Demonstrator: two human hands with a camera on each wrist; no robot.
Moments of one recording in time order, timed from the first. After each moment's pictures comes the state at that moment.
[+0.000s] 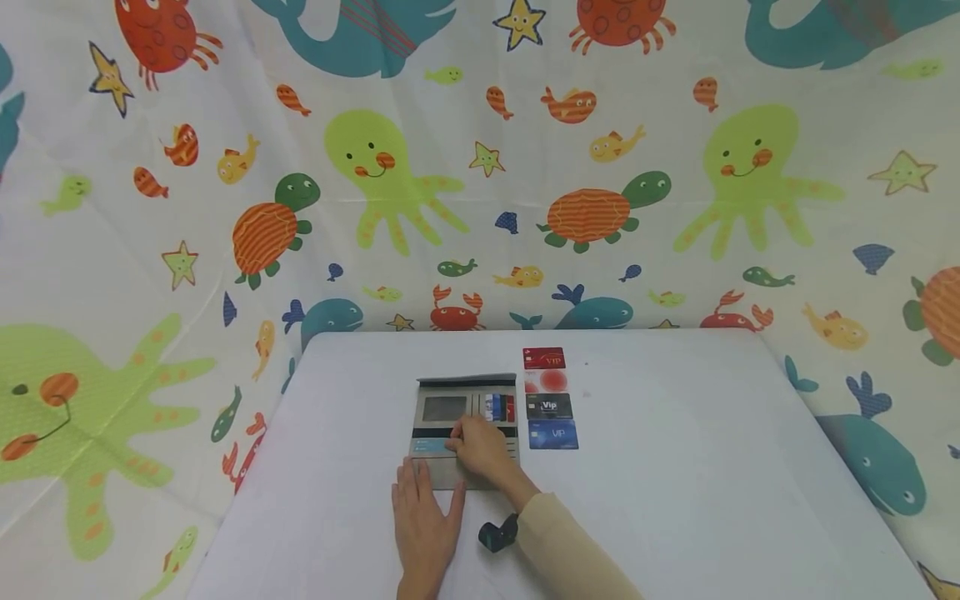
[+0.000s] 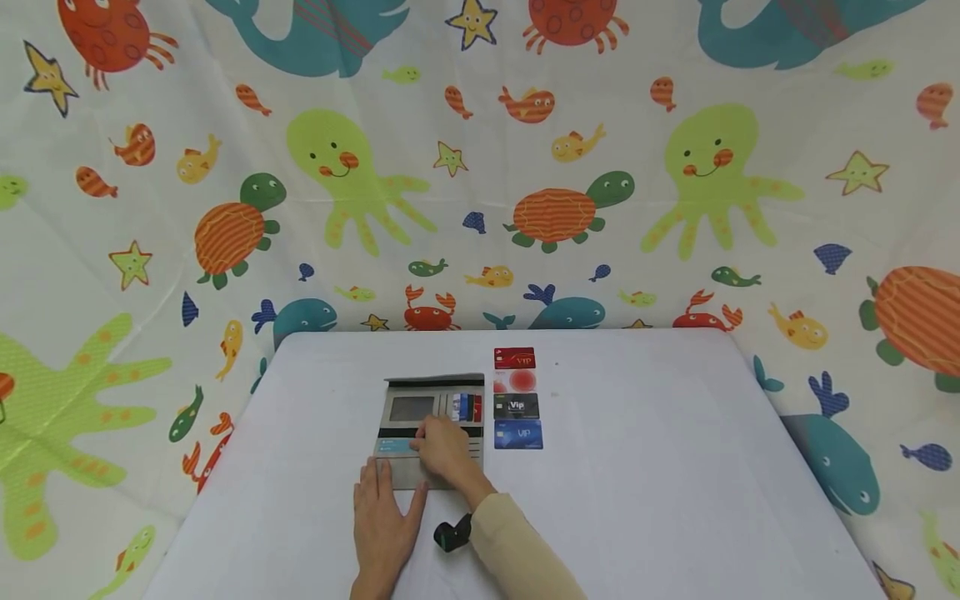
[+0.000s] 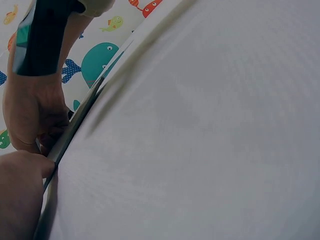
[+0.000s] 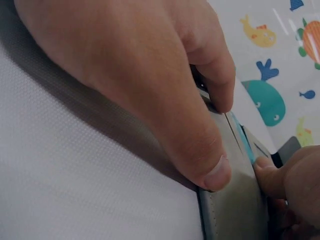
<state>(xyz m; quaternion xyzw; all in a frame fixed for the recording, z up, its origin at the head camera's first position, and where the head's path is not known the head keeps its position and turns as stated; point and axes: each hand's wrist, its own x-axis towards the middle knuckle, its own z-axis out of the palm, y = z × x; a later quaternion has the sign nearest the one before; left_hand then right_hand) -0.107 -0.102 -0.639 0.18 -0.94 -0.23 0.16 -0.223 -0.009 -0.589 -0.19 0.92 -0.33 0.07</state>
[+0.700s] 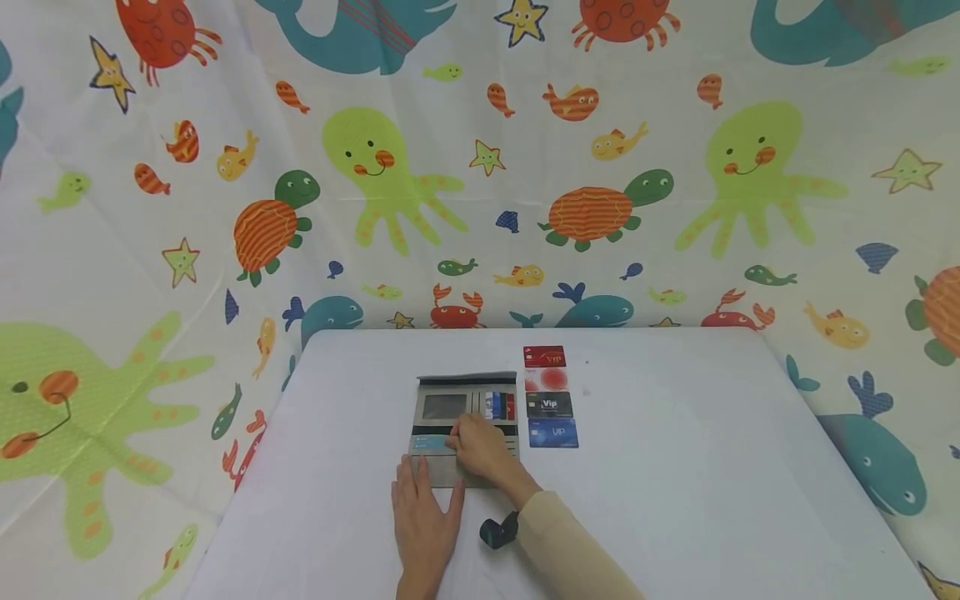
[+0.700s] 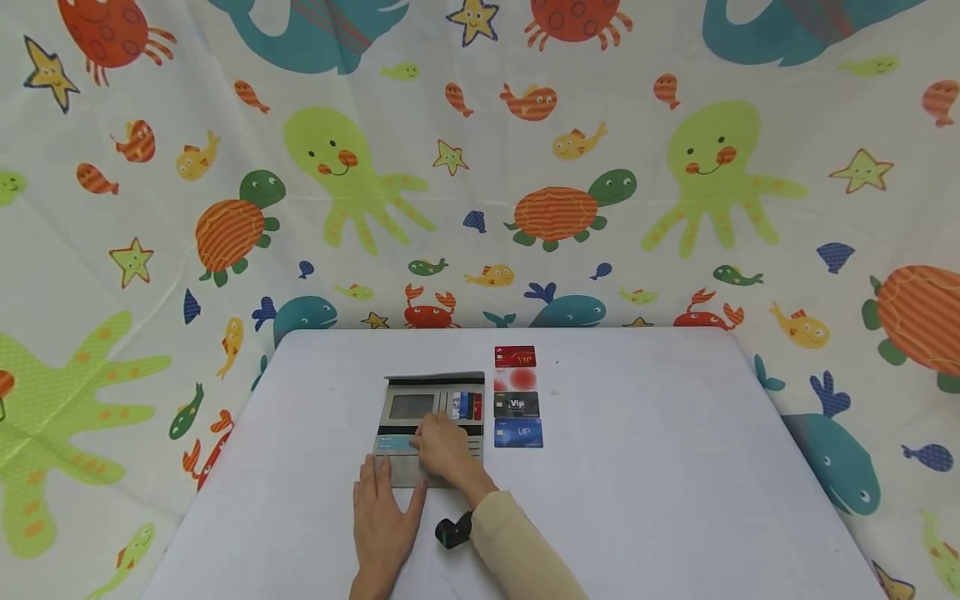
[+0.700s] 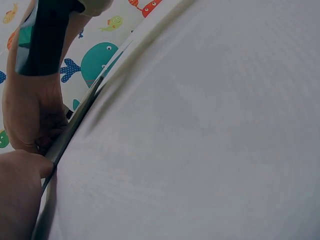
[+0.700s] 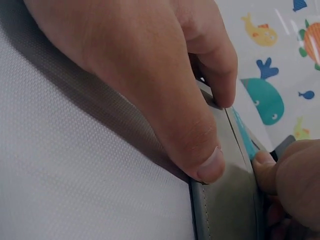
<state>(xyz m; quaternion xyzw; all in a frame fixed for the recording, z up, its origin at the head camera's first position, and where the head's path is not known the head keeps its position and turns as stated) -0.107 -0.102 -0.638 0.18 -0.94 -0.24 0.17 -0.225 -0.011 -0.592 -0.22 0.93 -0.29 0.09</state>
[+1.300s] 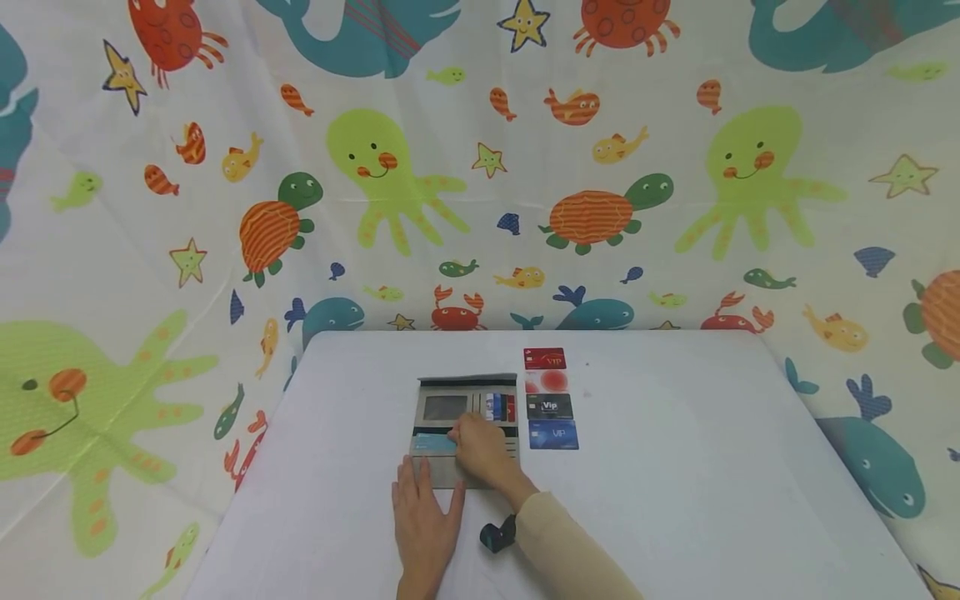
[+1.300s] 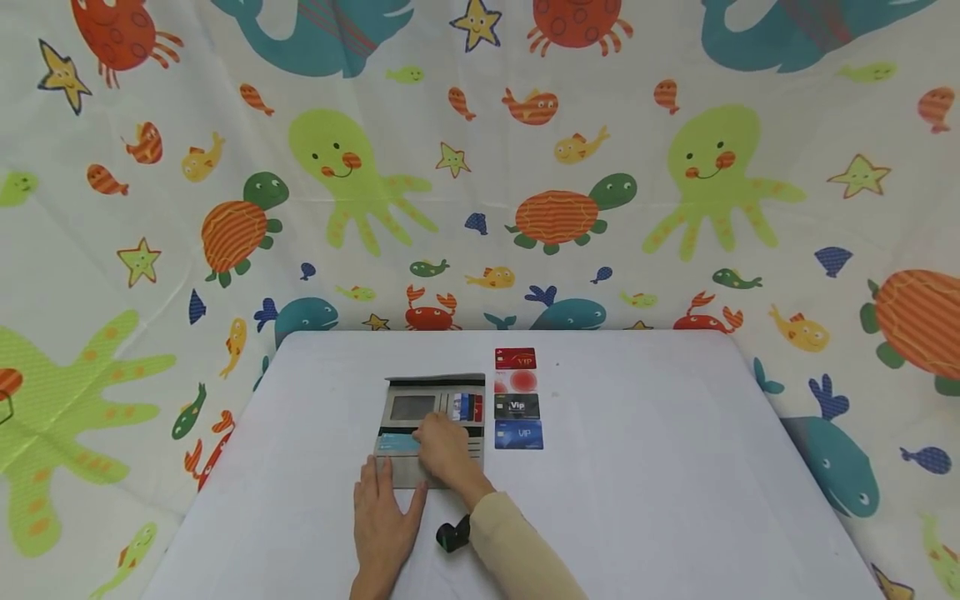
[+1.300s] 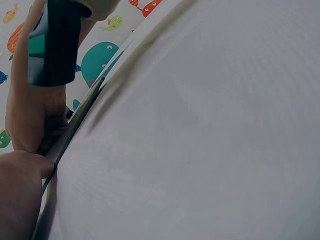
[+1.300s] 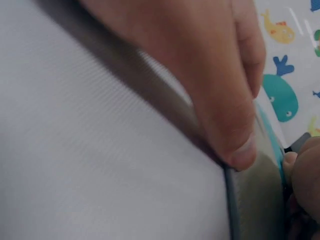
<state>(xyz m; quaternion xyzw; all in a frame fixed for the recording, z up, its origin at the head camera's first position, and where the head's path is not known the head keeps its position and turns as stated) -0.106 -0.102 -0.638 0.18 -0.94 -0.24 0.19 -0.226 -0.016 -0.600 -0.22 0.94 -0.27 0.03</state>
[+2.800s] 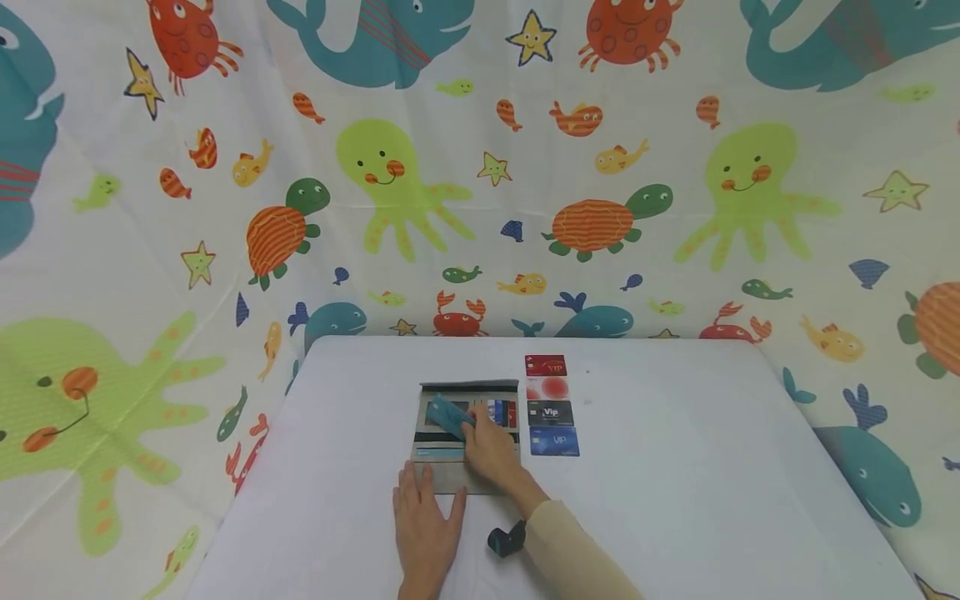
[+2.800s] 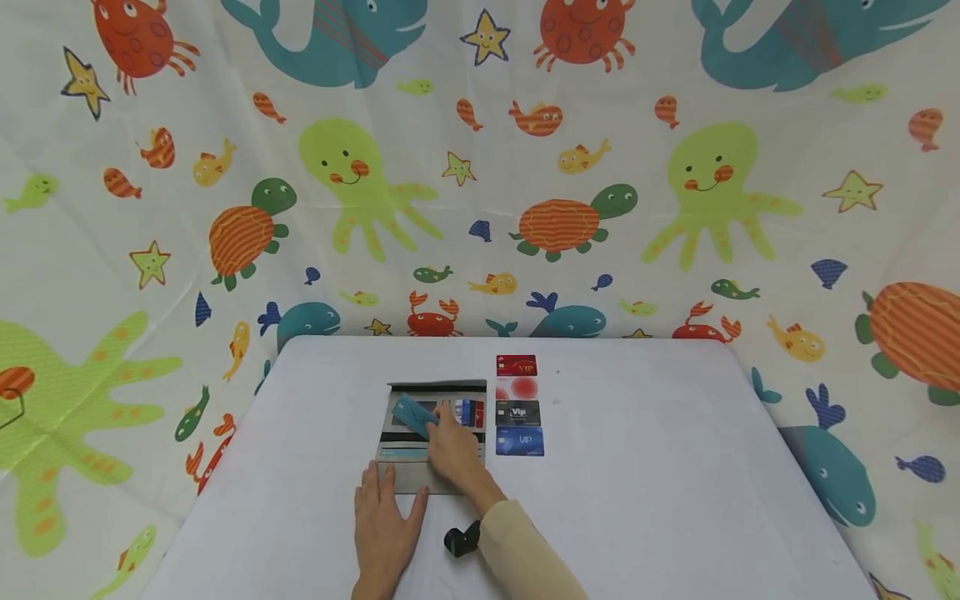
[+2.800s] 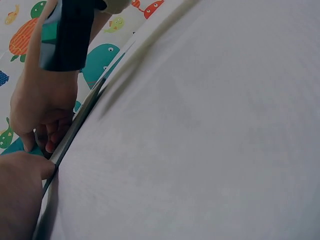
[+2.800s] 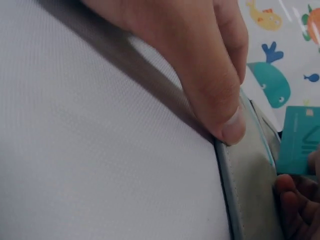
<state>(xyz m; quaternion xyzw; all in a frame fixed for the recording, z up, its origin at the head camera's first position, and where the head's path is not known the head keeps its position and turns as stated) -0.105 -0.104 -0.634 0.19 -0.94 -0.24 0.15 -0.228 -0.005 -0.602 -0.17 0.91 -0.38 0.02</state>
